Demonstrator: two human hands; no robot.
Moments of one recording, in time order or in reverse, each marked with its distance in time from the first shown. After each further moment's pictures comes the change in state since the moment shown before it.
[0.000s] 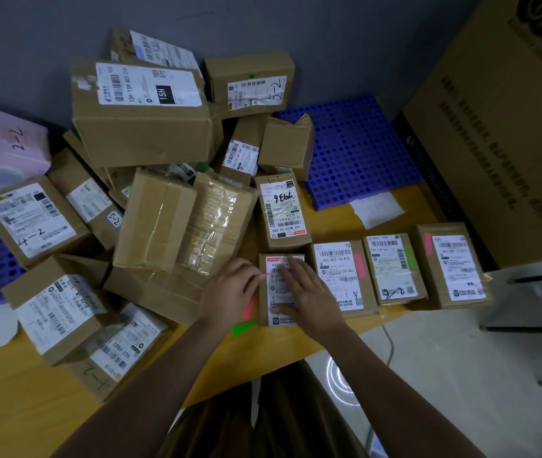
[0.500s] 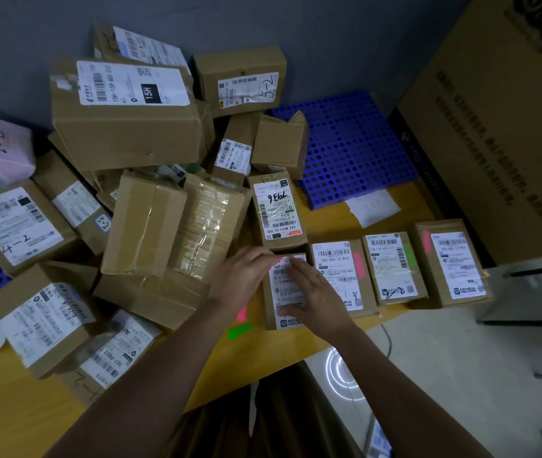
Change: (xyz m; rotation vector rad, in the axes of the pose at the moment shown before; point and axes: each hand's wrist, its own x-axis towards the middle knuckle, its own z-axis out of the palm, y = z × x) left_hand 0.037 0.005 0.015 0.114 0.016 0.304; right_hand -0.001 0.016 -0.008 0.193 -0.011 0.045
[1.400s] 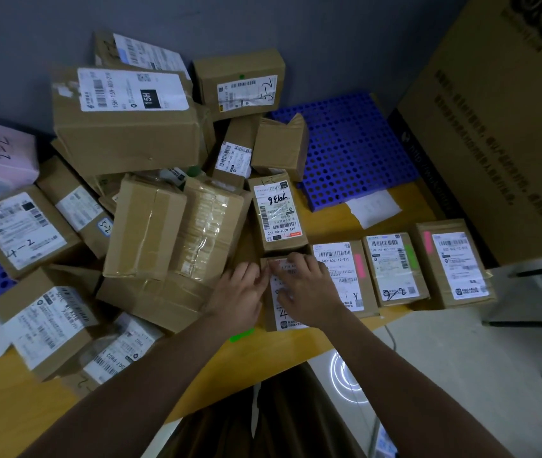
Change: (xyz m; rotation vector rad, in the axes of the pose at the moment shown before) left_hand -0.028 0.003 -0.002 0.423 -0.355 0.063; right_hand 0.021 -0.022 -0.011 -0.400 0.120 -0.094
